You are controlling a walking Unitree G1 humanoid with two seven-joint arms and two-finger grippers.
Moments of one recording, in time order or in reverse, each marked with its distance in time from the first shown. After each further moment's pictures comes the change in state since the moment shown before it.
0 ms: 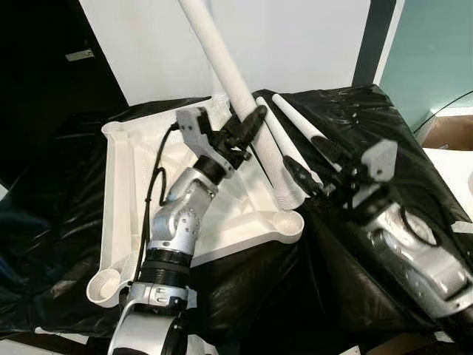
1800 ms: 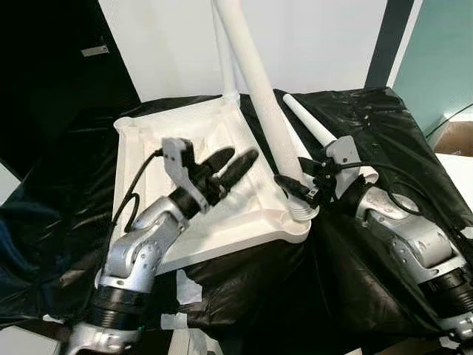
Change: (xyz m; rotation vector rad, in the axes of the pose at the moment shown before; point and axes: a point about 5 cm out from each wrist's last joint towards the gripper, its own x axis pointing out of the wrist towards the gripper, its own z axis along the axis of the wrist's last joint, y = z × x) left arm -0.080 0.010 -0.013 0.166 0.424 -0.028; right arm 0.013 -0.011 -0.039 -0.038 0.293 0.196
